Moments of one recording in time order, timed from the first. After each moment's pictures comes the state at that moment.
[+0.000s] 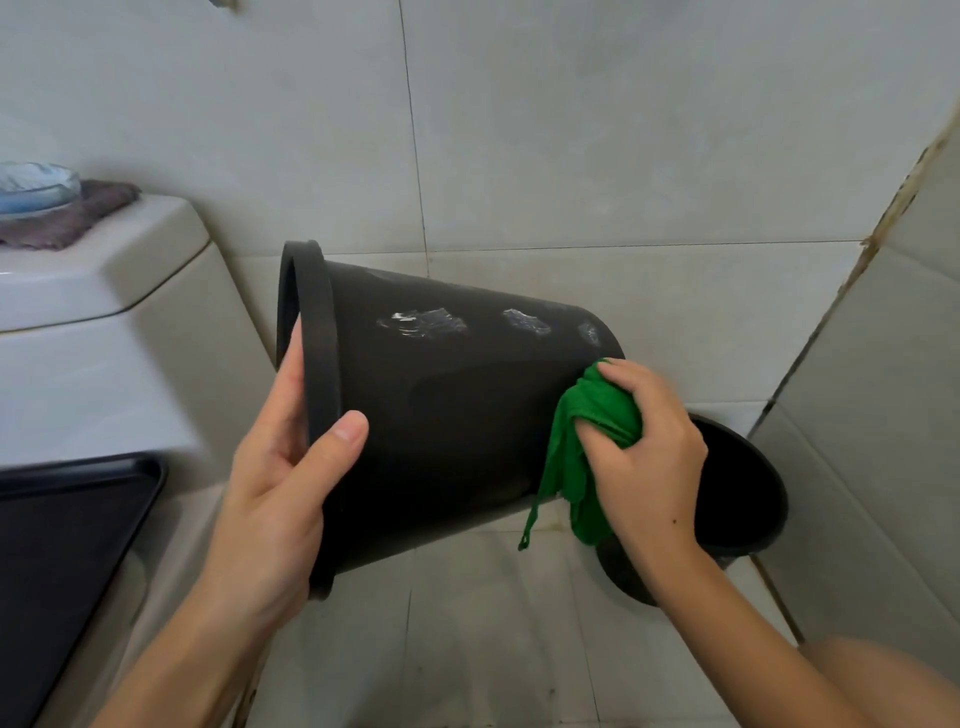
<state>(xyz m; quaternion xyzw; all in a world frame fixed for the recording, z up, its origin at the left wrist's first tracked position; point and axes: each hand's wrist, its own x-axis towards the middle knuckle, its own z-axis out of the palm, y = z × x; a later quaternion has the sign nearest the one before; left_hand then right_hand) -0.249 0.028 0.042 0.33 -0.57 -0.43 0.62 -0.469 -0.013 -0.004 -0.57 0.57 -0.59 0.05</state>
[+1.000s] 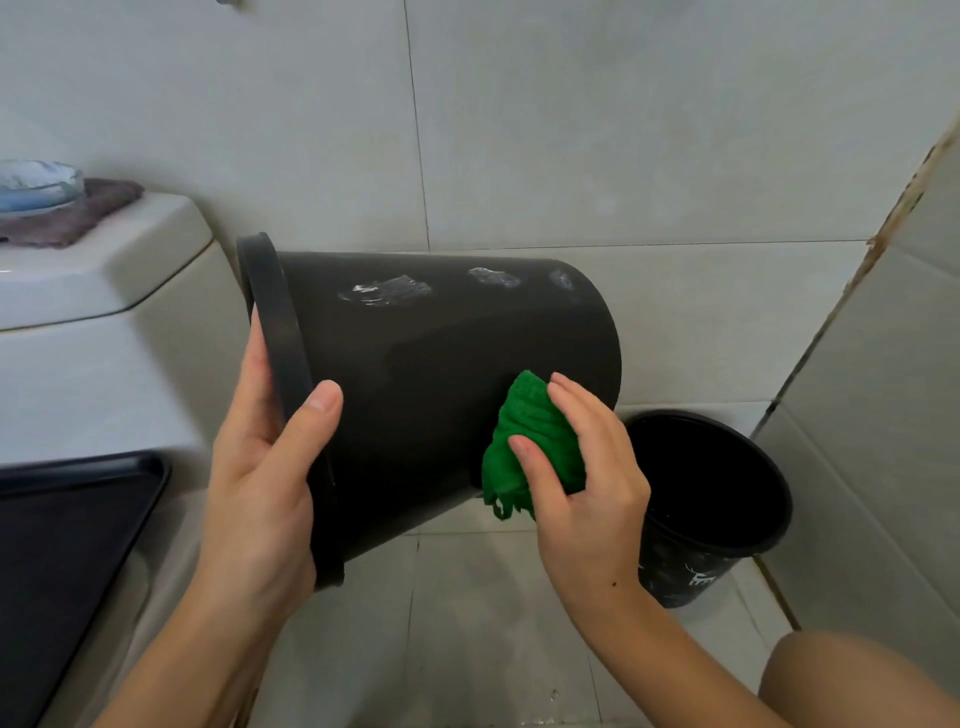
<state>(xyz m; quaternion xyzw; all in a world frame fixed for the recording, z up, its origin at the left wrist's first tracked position) -0.249 0.026 0.051 0.32 -0.52 -0.42 0.67 -0.424 0.005 -0.022 -0.61 0.48 -0.63 0.01</state>
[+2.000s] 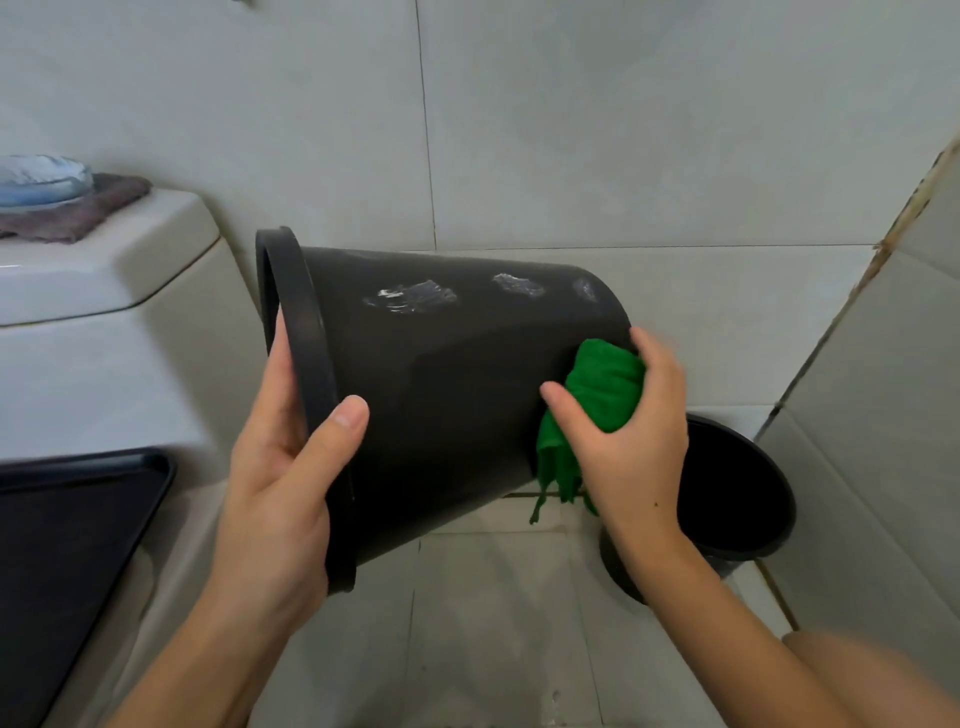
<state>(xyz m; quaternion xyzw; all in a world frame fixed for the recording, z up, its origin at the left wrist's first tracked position) -0.246 0.031 0.049 0.31 -0.55 -0.42 0.65 -0.450 -0.022 -0.001 -0.54 0.59 -0.59 0.10</state>
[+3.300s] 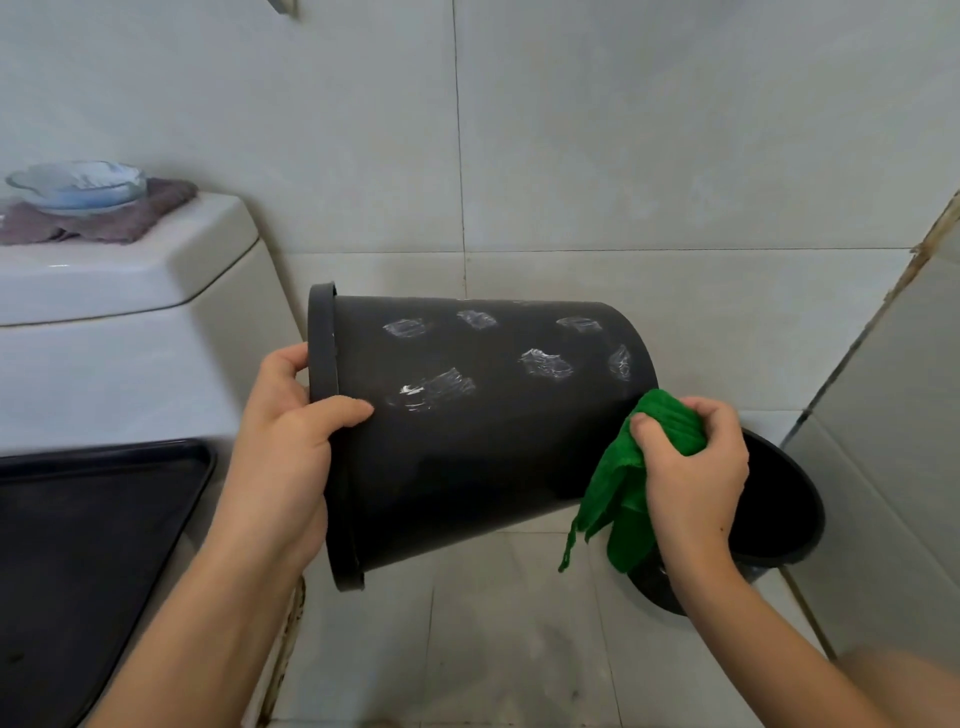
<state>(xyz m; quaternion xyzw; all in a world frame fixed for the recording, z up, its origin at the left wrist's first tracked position) -0.227 0.020 0.073 0.52 -0.39 -0.46 0.61 -0.464 -0.011 -0.015 -0.41 0.61 -0.65 0.19</state>
